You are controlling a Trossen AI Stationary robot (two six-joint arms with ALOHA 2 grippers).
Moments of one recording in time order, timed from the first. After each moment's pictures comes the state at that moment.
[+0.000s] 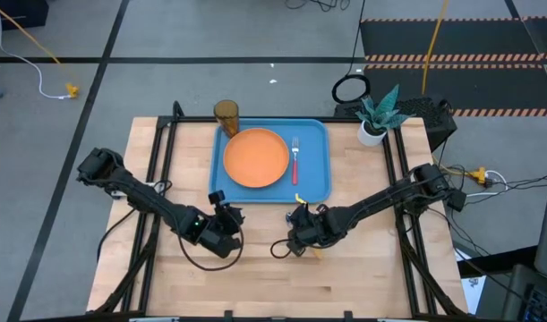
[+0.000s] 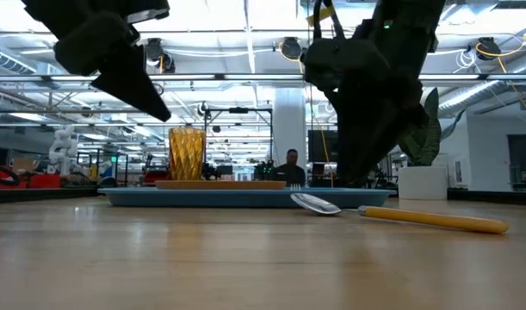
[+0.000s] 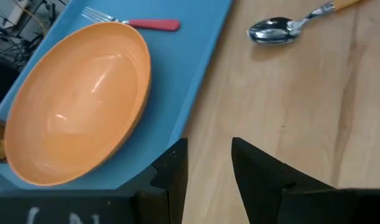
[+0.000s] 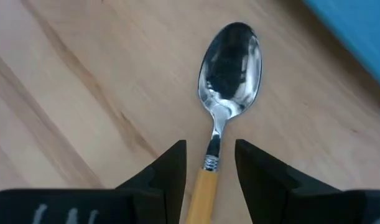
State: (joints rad) left arm -0.50 1.54 0.94 -0.54 -0.73 -0.56; right arm 0.35 1.83 1.22 -0.68 0.23 1.06
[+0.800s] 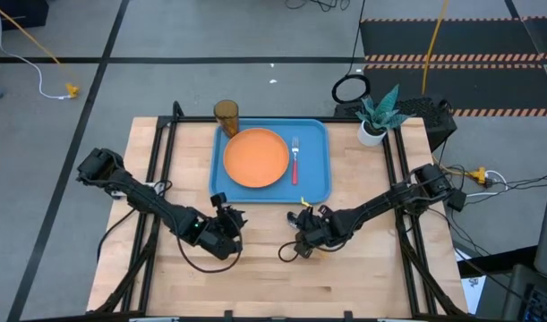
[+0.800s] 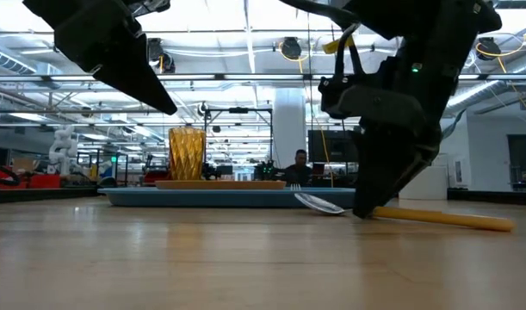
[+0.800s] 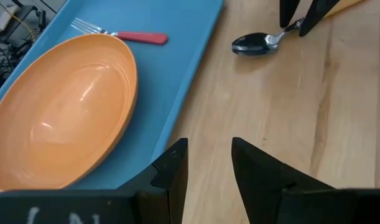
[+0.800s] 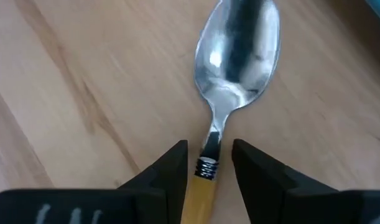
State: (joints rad) left arm -0.51 1.54 0.93 -0.46 -0.72 -0.55; right arm 0.36 1.83 1.02 -0.46 0.25 0.96
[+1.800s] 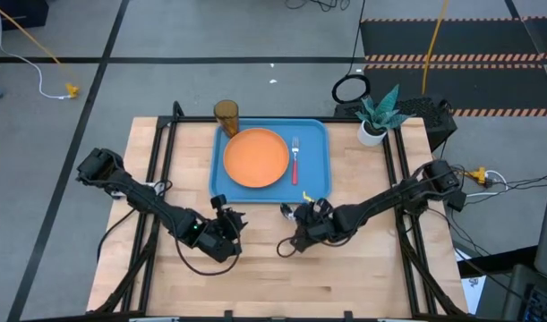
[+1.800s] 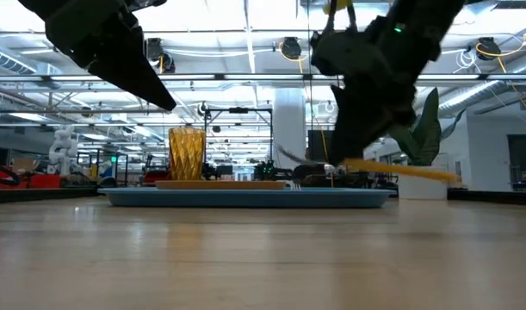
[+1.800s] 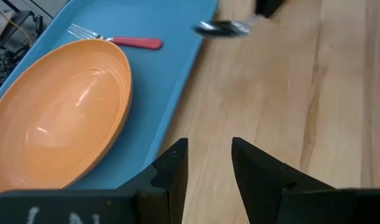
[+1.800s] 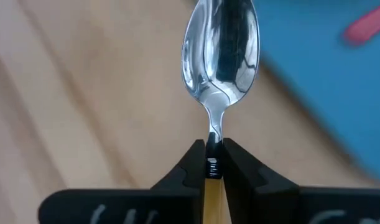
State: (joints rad) left arm -0.53 1.54 0.93 -0.45 -0.73 -0.55; right arm 0.35 1.74 1.07 -0.48 0.41 0.93
